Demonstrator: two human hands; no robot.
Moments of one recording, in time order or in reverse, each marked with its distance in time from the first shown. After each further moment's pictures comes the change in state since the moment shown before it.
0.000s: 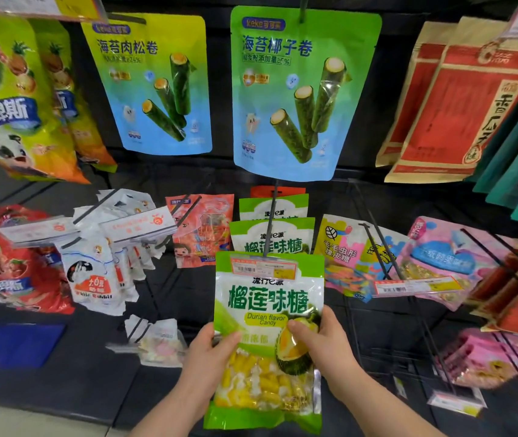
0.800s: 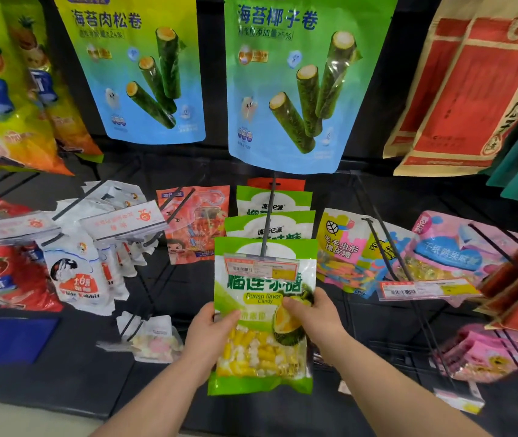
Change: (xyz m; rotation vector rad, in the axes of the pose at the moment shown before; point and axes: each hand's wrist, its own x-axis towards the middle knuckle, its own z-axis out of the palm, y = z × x) left_hand 0.049 0.005 0.012 0.121 0.040 -0.022; right_hand 0.056 0.000 0.006 -0.091 0.027 0.112
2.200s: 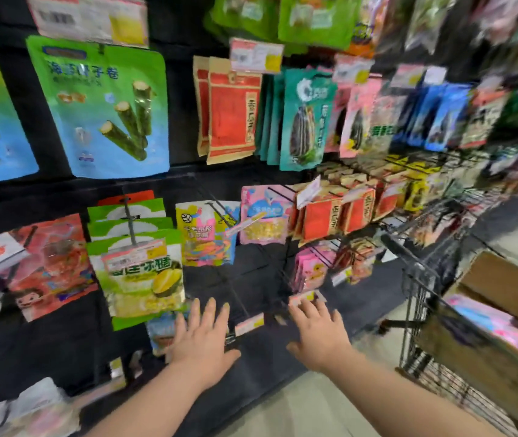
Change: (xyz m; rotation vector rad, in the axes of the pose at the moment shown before) left_hand -0.133 0.008 0.049 1.507 -0.545 0.837; right_hand -0.220 0.078 -0.096 -1.240 0.278 0.176
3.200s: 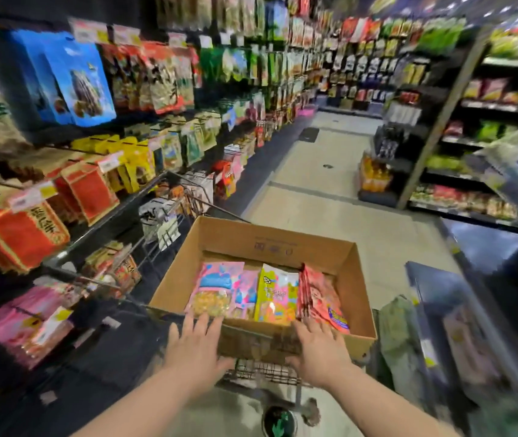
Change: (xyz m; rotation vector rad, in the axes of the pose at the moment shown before) left_hand 0.067 0.600 0.014 0.168 -0.113 0.706; right_hand -0.217 0.531 0.098 0.331 -0.072 0.766
